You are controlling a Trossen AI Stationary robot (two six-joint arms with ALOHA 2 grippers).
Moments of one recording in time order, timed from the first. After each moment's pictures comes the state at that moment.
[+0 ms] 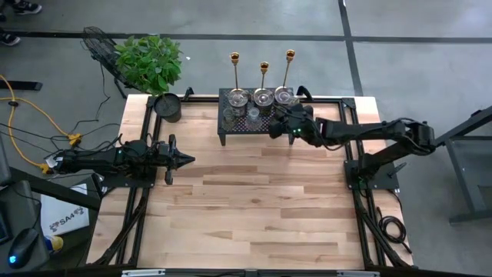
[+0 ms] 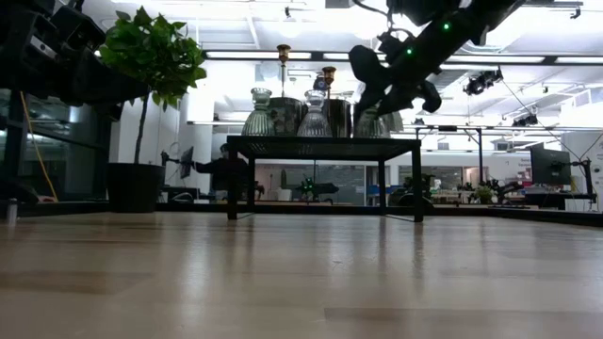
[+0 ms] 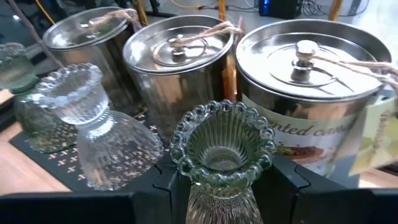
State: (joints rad) left arm 0.00 0.03 0.08 -0.11 -0.06 -0.08; right arm -0.23 1.37 0.86 -0.02 0.62 0.56
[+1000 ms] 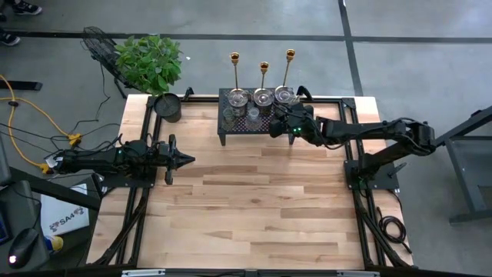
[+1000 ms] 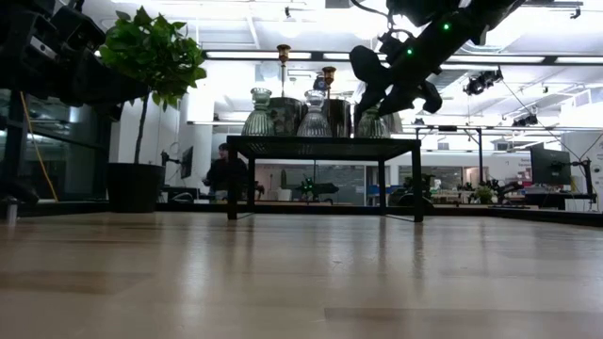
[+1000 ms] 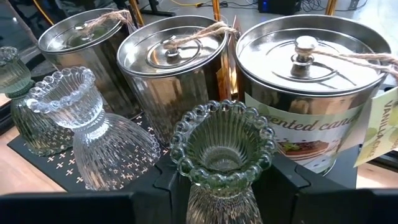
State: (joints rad) left arm 0.00 0.03 0.08 -0.11 -0.06 -0.08; right arm -0.23 1.37 0.86 -0.05 0.60 0.58
